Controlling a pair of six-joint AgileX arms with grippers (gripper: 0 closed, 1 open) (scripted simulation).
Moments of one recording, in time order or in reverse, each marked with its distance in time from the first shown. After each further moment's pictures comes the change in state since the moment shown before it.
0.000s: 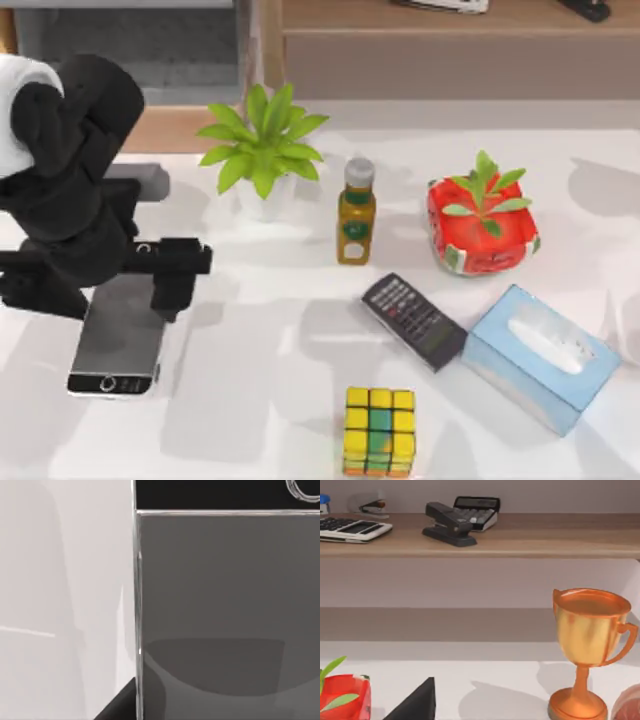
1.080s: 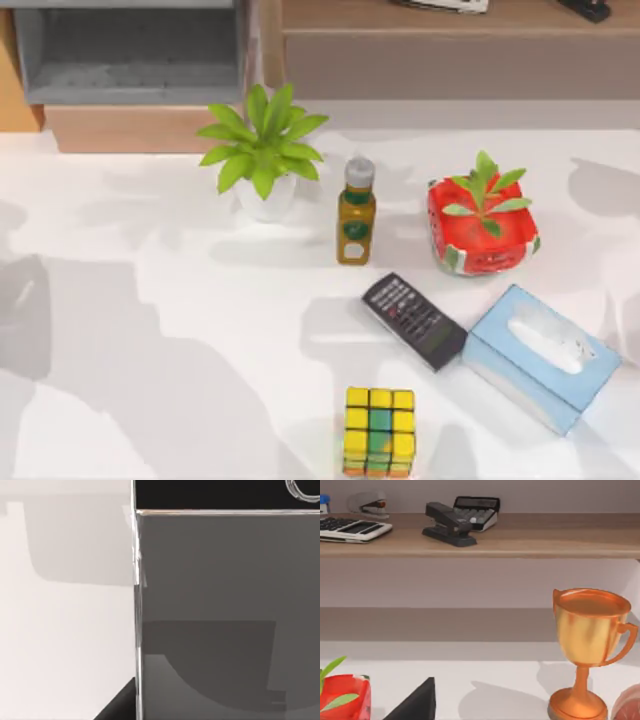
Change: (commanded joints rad) left arm 0.649 0.196 0.090 0.141 -0.075 0.797; right arm 0.000 0.000 0.000 0.000 0.000 0.000
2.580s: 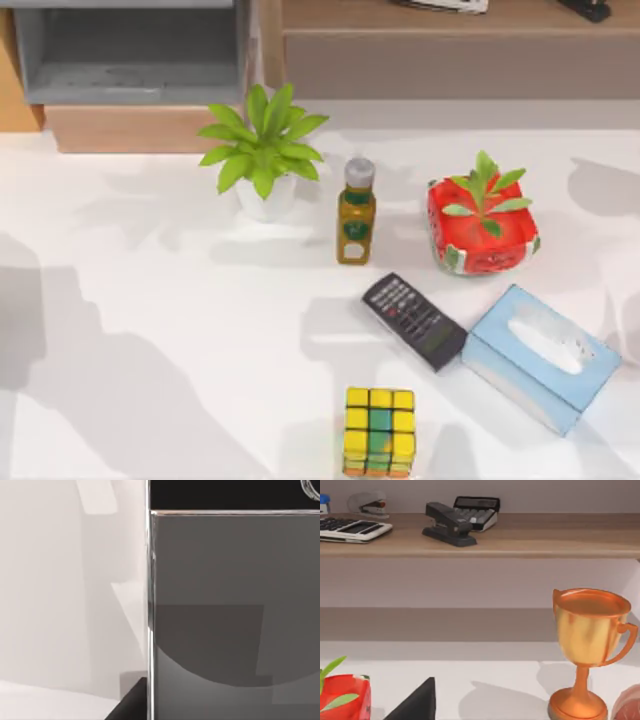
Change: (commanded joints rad) left arm 0.034 0.109 -0.084 0.087 -0.008 0.045; right arm 0.000 0.000 0.000 0.000 0.000 0.000
